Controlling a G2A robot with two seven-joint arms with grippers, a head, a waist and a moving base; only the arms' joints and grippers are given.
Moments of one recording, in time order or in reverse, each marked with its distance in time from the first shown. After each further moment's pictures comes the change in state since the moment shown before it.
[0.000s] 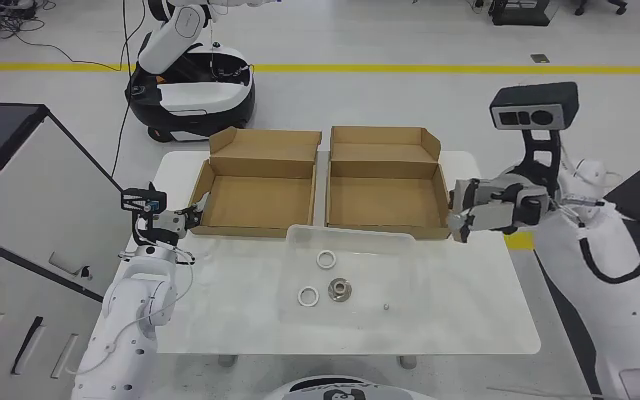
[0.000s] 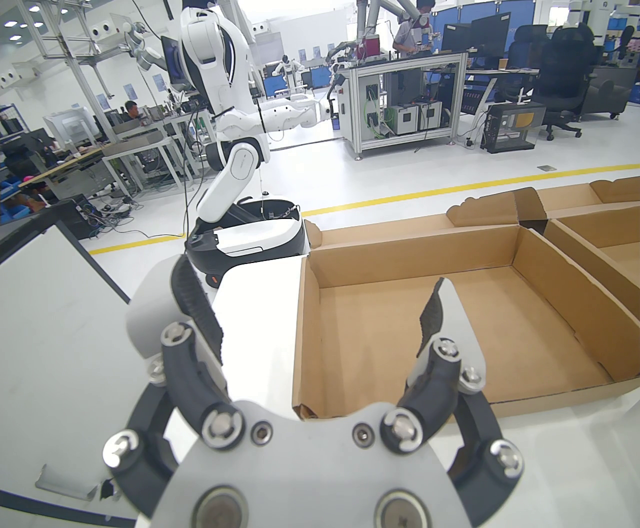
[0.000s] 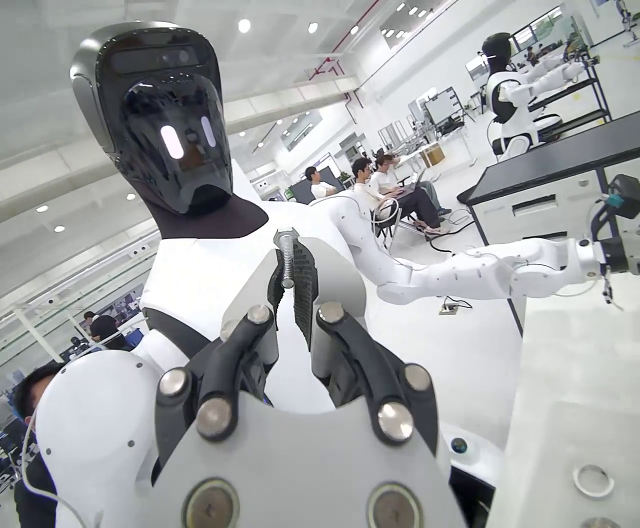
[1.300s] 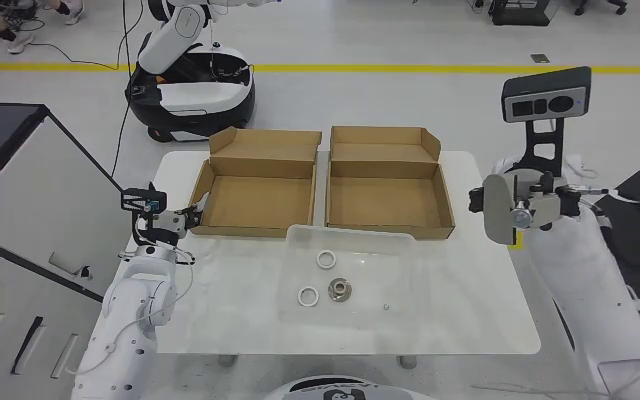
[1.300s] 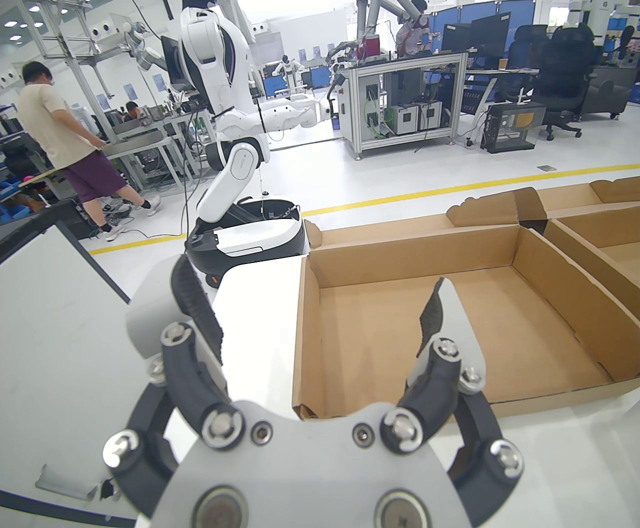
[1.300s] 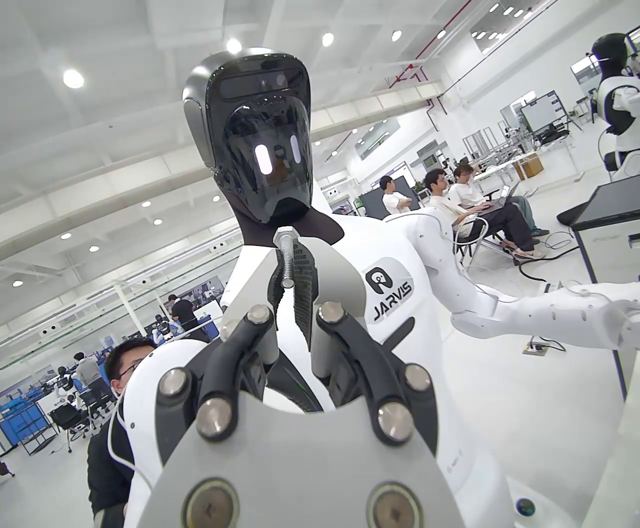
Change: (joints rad) left arm 0.000 0.000 0.000 0.000 0.000 0.000 0.000; right arm 0.024 -0.079 -0.018 0.022 0.193 0.072 0.072
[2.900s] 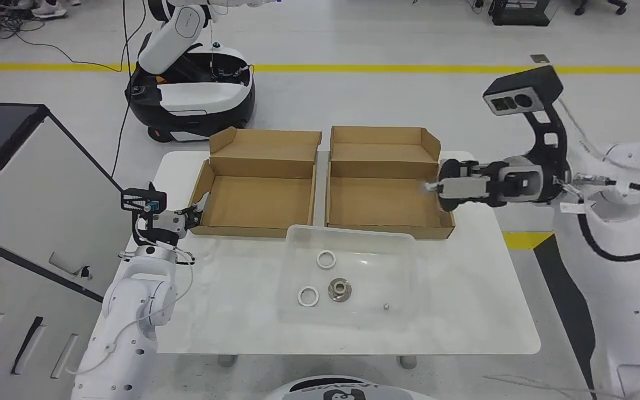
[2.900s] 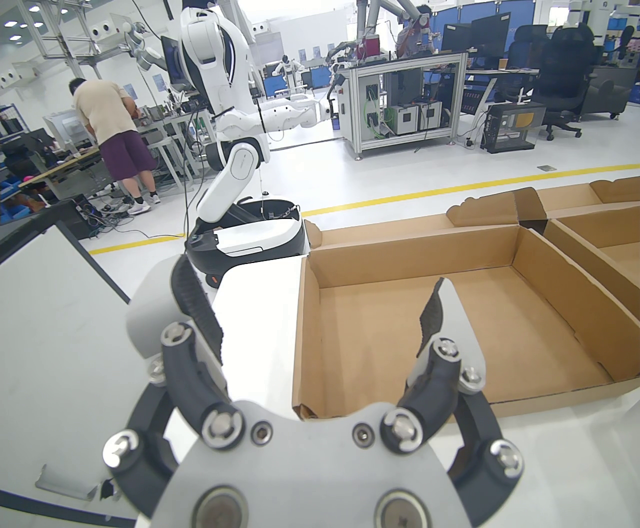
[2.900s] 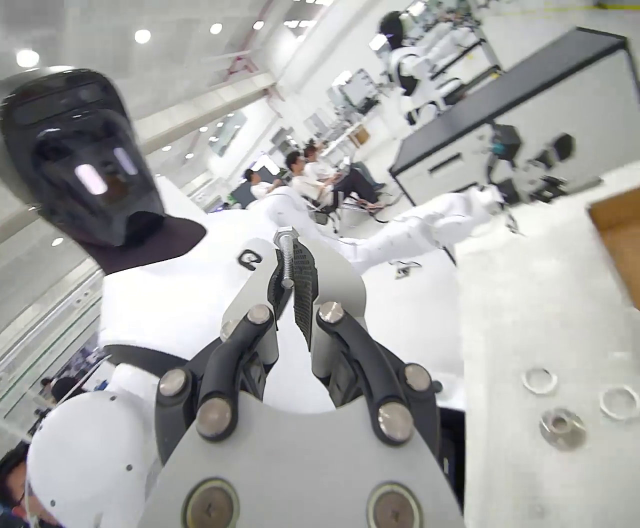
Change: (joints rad) left arm 0.000 0.000 0.000 0.000 0.000 0.000 0.000; right arm -0.036 0.047 0.216 0.017 -0.576 0.226 -0.052
